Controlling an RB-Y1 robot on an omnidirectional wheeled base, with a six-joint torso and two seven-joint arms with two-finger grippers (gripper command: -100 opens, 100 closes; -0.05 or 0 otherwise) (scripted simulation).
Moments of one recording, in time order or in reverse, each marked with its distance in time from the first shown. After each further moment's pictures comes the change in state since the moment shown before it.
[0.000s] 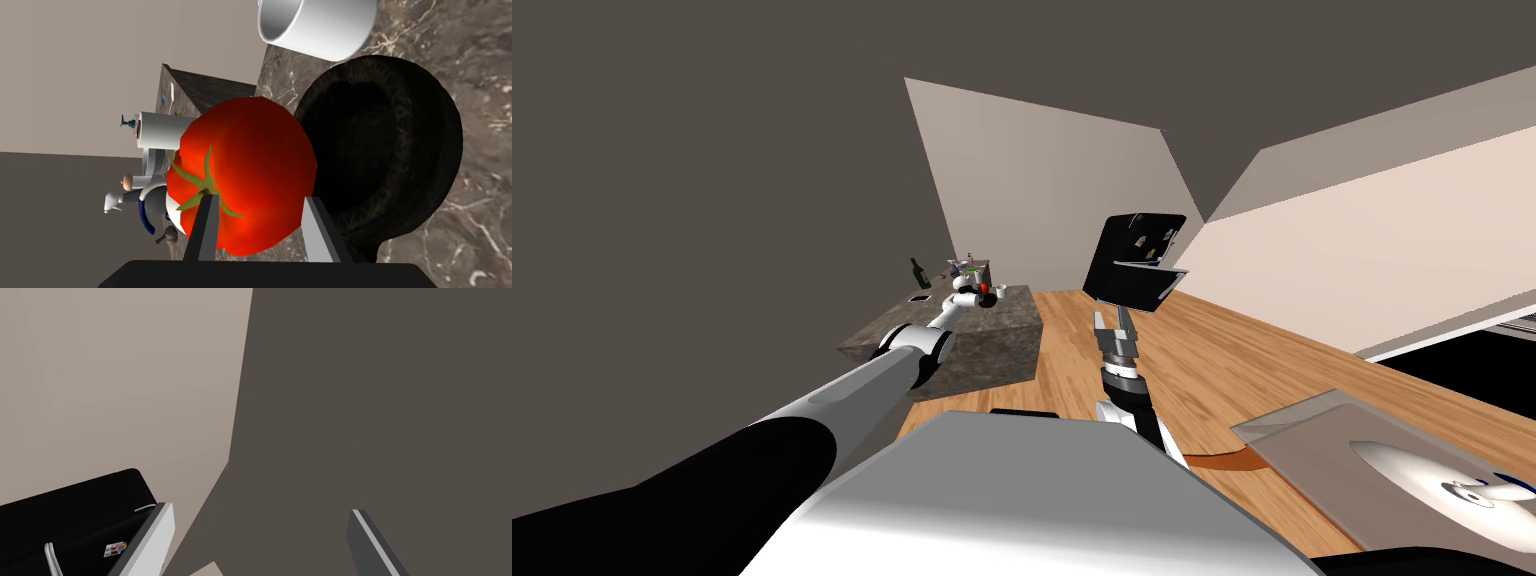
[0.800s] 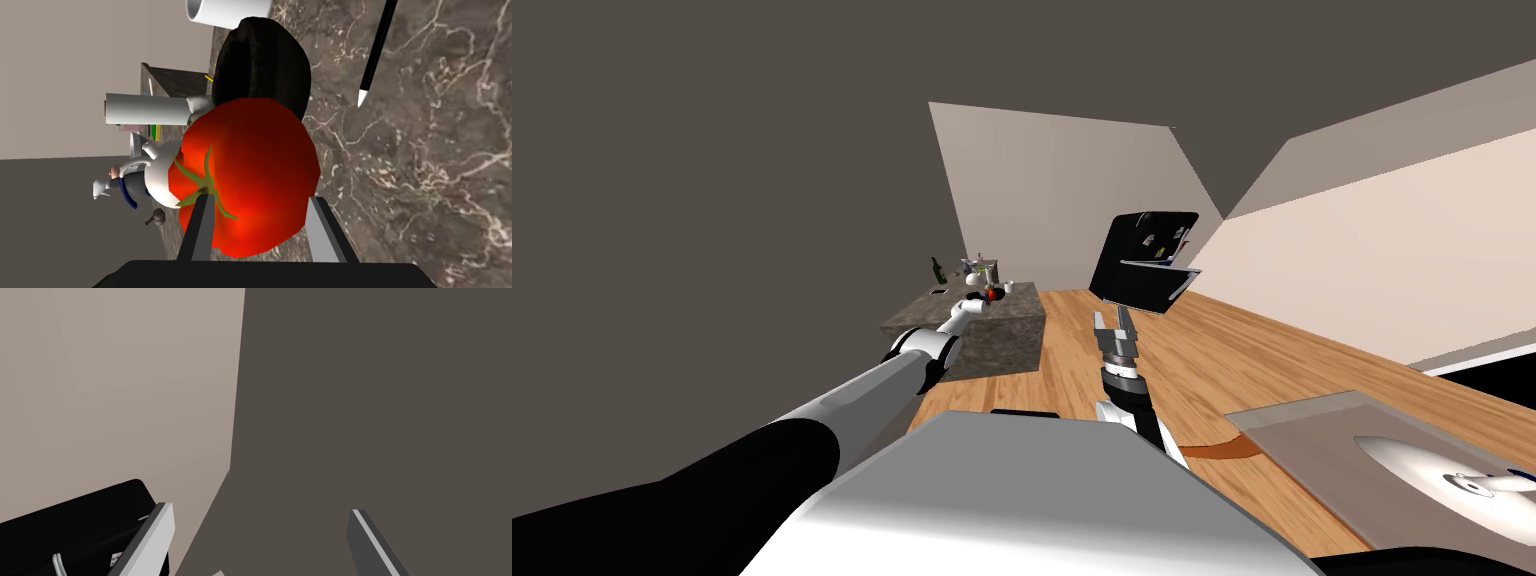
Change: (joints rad) left arm 0.024 -0.081 -0.006 0.031 0.007 -0.023 -0.106; right arm 0.000 0.000 0.000 0.000 0.000 0.000 0.000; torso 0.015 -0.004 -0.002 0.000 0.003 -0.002
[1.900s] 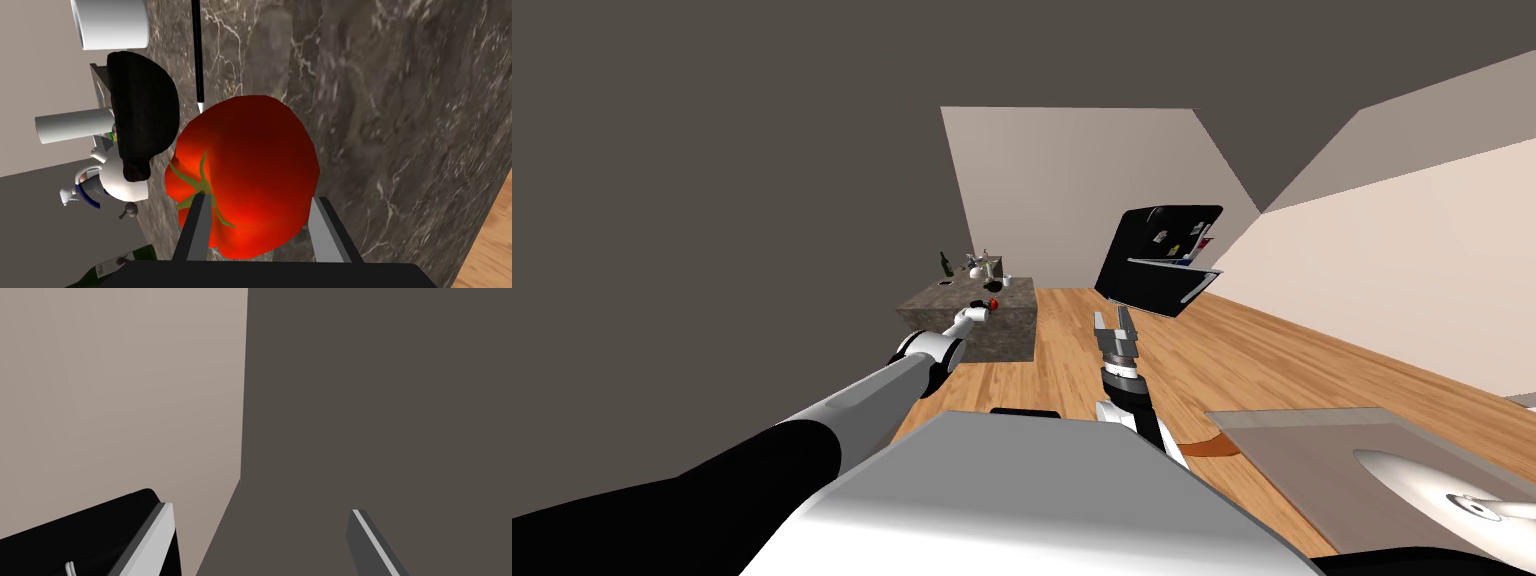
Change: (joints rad) left arm 0.016 -0.047 0.006 0.114 -0.038 -0.031 -0.163; right arm 0.000 0.000 0.000 0.000 0.000 0.000 0.000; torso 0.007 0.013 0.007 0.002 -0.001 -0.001
